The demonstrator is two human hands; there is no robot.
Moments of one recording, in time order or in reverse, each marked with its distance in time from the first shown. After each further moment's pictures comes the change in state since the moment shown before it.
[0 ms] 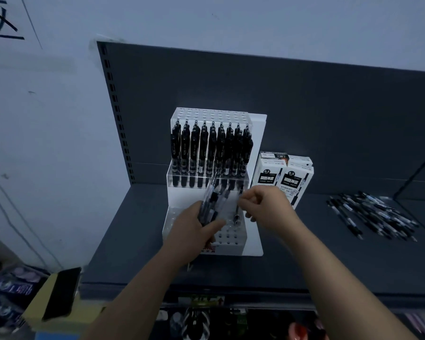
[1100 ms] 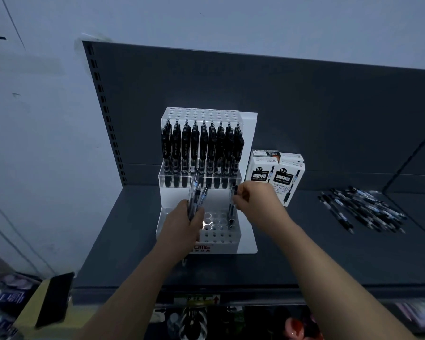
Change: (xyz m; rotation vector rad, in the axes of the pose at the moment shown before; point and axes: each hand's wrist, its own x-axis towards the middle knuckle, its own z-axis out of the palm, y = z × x) left_hand 0.010 -0.012 0.002 0.050 0.079 -0.067; right_hand 0.004 -0.002 0.005 -0.232 0.074 -0.107
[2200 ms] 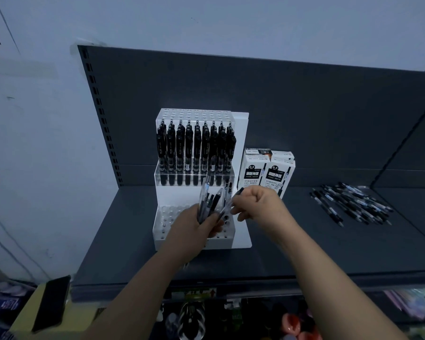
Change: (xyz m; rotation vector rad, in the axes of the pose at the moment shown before) left_hand -0.022 0.018 0.010 -0.155 -0.117 0.053; right_hand -0.039 -0.008 -0.021 0.734 -0.073 0.268
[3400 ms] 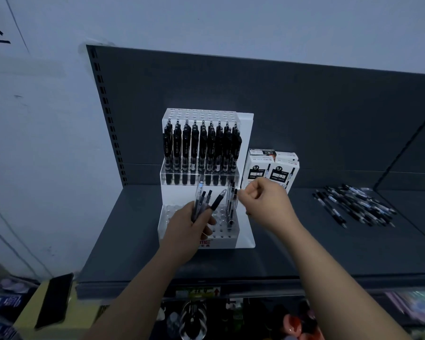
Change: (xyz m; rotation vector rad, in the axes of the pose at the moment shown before) left_hand -0.006 -0.003 -0.010 -0.080 0.080 -0.011; right_hand 0.007 -0.003 0.006 -0.423 0.219 -0.101
